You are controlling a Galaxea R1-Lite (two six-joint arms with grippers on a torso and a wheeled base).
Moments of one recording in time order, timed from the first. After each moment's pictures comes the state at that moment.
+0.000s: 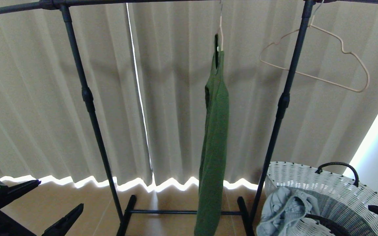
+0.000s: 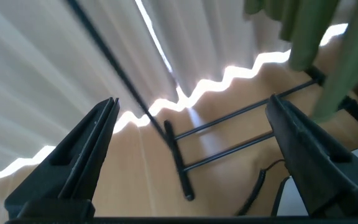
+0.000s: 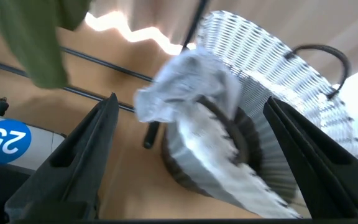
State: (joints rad) left arm -0.44 0.90 -0.24 -0.34 0.20 0.25; right arm 0.33 0.95 -0.12 -0.28 -0.24 -0.10
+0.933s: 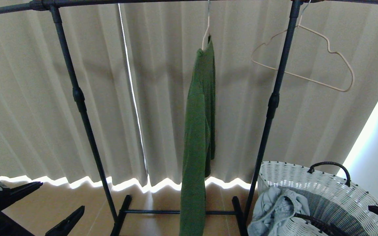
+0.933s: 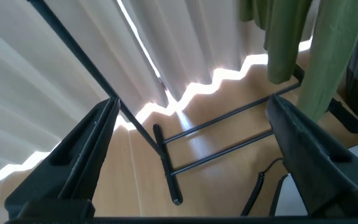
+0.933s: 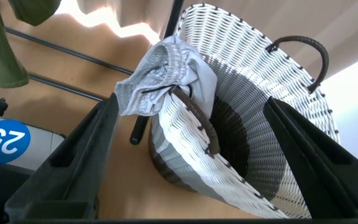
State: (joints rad) left arm -0.45 0.90 -0.23 -0.34 0.20 0.25; right arm 0.33 0.95 -0.12 -0.28 -0.24 -0.10
